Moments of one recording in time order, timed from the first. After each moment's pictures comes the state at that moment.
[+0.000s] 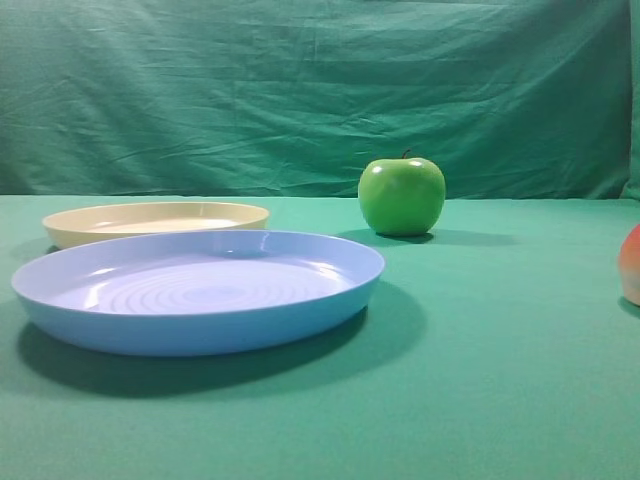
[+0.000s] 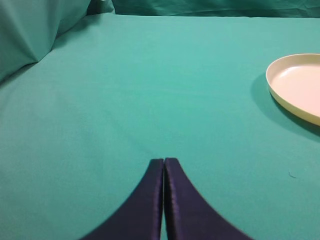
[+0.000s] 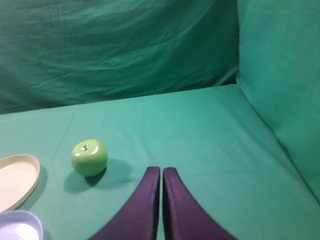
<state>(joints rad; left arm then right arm) 0.06 -0.02 0.01 0.32 0.38 -0.33 0.08 0.05 -0.37 -0.18 0.57 0.26</state>
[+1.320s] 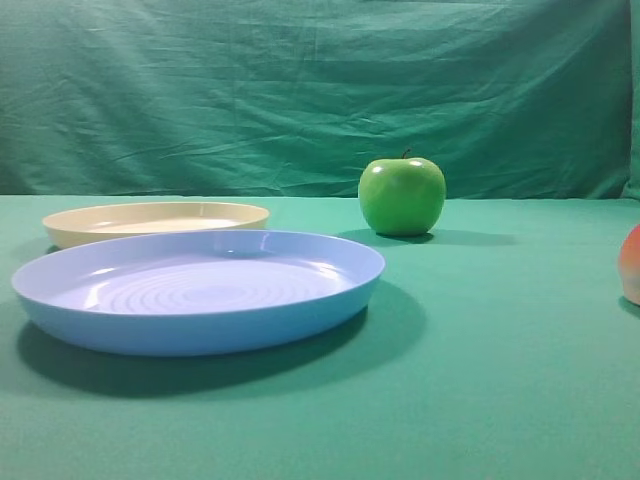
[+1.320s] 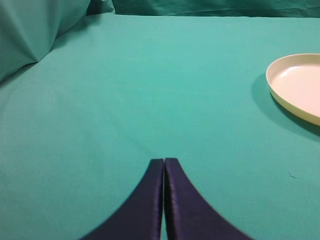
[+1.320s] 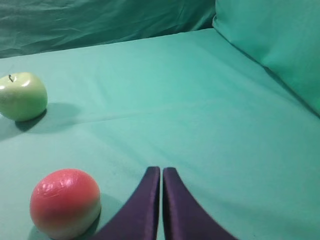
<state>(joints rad) 0.06 -0.02 0.01 0.32 0.38 -0.33 0.05 -0.01 0.03 -0.19 0.37 0.26</state>
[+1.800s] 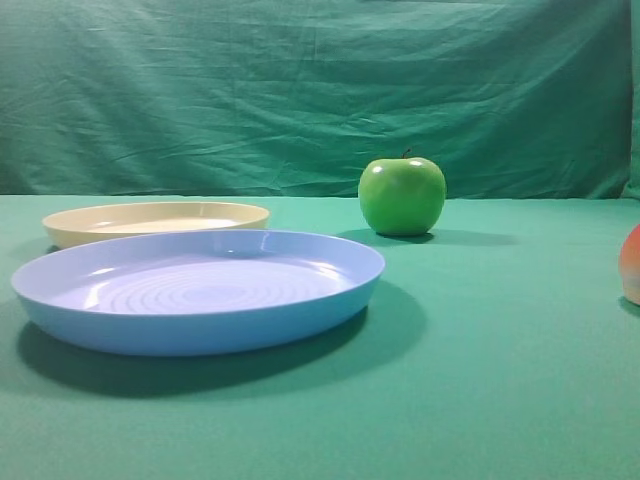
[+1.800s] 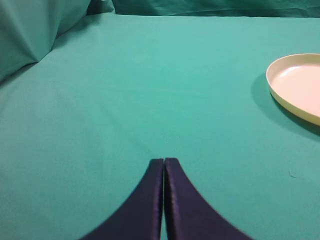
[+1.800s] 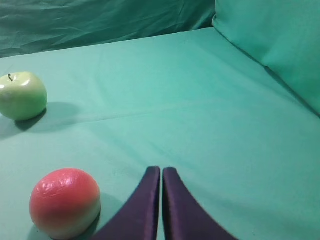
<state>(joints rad) 0.06 -0.02 0.01 0.32 0.38 -0.33 0.05 -0.01 0.03 -0.19 0.37 0.26</state>
